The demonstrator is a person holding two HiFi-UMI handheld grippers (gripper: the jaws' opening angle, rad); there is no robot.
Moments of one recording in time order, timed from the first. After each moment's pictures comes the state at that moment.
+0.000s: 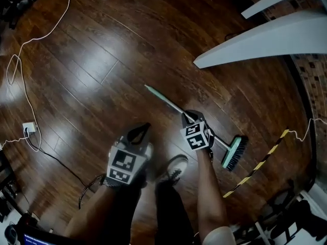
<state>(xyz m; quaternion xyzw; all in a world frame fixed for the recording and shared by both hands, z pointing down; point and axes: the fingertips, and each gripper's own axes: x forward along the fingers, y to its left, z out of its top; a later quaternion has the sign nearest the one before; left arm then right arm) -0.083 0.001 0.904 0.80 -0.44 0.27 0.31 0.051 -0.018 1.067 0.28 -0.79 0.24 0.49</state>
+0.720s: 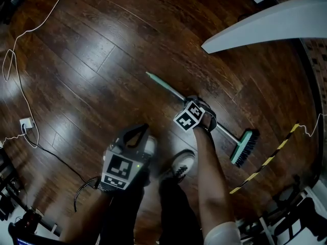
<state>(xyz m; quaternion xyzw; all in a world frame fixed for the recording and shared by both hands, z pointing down) -0.089 0.041 0.947 0.81 -0.41 0.29 0.30 0.045 0.003 1.184 0.15 -0.73 0.15 0.65</state>
